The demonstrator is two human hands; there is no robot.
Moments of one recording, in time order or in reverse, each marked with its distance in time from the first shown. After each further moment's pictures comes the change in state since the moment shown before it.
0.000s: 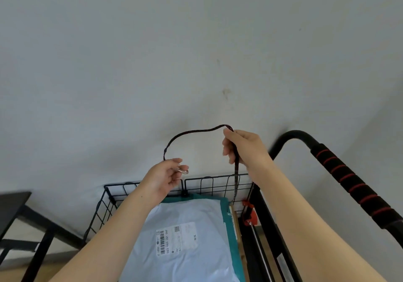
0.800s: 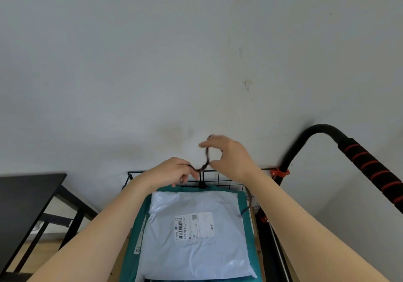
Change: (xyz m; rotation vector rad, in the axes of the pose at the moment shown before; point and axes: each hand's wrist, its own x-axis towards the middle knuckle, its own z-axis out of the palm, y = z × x) left_hand -0.020 0.014 -0.027 1.029 -0.169 0.104; right_hand 0.000 0.038 0.050 -0.737 -0.287 -0.403
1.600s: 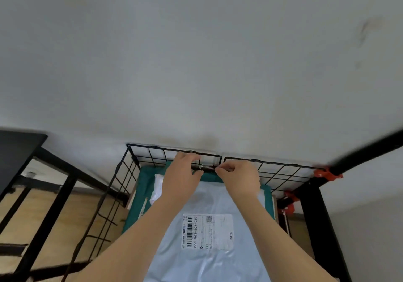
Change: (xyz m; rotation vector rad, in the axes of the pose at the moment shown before) left_hand 0.123 -0.134 0.047 0.156 0.501 -0.036; right_hand 0.077 0.089 0.159 0.069 0.073 0.555
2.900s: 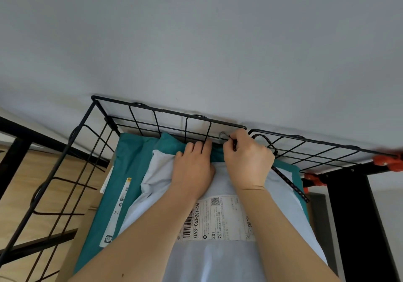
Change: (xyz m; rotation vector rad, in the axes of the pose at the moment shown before) left_hand 0.048 -0.099 0.136 0.482 -0.011 0.172; right_hand 0.079 0.065 0.118 -0.397 0.533 -0.486
